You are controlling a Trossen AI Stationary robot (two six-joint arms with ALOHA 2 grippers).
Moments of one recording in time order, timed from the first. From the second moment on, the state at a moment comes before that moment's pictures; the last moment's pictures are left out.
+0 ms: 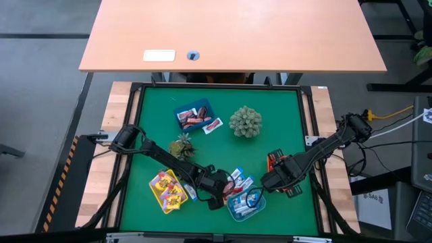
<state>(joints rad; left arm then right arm) -0.39 2.08 1.35 -0.24 -0.15 -0.70 0.57 1.59 1.28 -1.38 -0.01 0.16</state>
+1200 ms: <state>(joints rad) -0.28 1.90 1.35 -0.35 -0.14 -0.66 0.57 1.59 1.28 -1.35 -0.01 0.15</state>
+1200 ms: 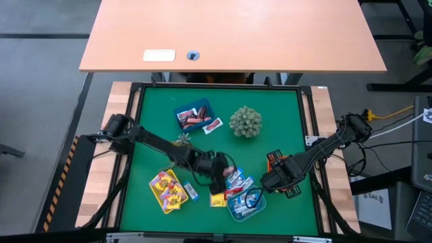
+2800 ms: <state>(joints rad) 0.29 1.68 1.35 -0.91 -0.36 -0.17 0.46 1.59 1.28 -1.06 0.26 -0.29</state>
